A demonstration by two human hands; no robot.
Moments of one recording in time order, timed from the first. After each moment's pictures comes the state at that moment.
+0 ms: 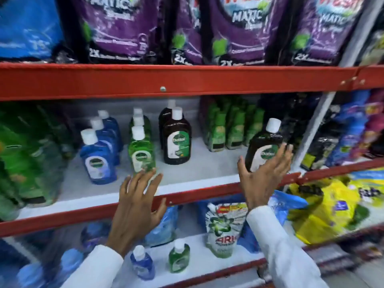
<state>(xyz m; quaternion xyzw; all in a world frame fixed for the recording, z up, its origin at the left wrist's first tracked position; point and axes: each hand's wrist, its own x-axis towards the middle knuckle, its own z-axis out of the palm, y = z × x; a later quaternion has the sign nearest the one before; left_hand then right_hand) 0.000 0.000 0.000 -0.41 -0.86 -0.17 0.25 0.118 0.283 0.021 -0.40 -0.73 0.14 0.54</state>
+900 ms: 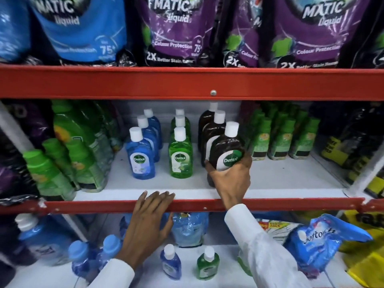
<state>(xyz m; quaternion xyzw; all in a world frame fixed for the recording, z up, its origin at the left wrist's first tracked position) -0.015 -0.057 -0.043 -0.35 -0.91 -0.14 0.15 0.012 0.173 0.033 -0.33 -0.75 0.38 0.43</state>
